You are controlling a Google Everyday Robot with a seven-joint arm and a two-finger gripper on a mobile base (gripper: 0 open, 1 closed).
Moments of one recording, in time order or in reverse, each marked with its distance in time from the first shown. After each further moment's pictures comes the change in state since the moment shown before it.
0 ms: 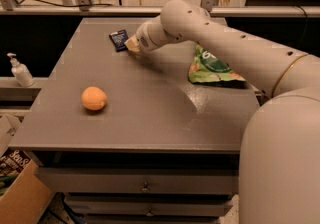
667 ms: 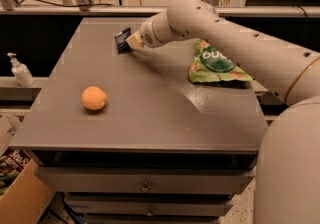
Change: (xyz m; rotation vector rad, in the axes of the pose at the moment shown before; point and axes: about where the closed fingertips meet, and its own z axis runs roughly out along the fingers) arm -0.007 -0.002 -0.027 0.010 -0.029 -0.020
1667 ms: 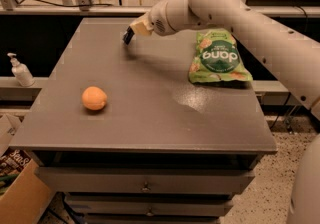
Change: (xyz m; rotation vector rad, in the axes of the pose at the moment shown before) arm -0.037 0.002 -0.058 -0.054 -0.117 -0.074
